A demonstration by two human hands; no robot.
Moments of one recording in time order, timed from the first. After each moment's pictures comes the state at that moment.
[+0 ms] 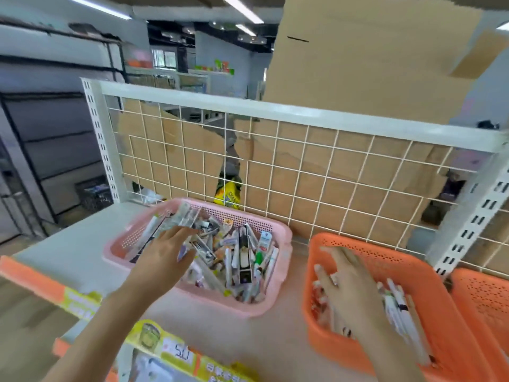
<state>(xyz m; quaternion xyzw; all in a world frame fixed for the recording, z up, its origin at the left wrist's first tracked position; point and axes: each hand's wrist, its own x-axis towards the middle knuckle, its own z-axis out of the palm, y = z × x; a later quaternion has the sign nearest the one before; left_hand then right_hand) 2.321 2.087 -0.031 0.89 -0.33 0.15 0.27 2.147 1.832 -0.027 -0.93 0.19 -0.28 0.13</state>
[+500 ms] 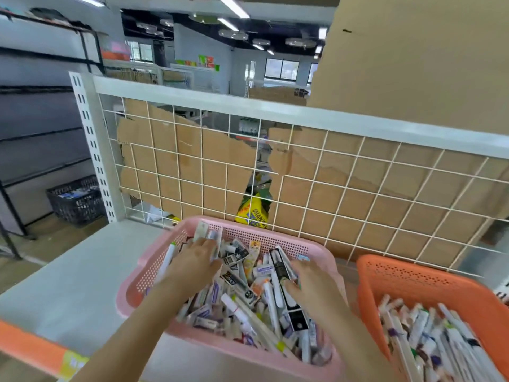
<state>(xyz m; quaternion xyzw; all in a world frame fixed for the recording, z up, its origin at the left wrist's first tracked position) 2.456 2.070 -0.064 0.92 -0.34 0.01 0.17 2.295 1.894 -0.049 -0.97 0.22 -0.07 0.10</state>
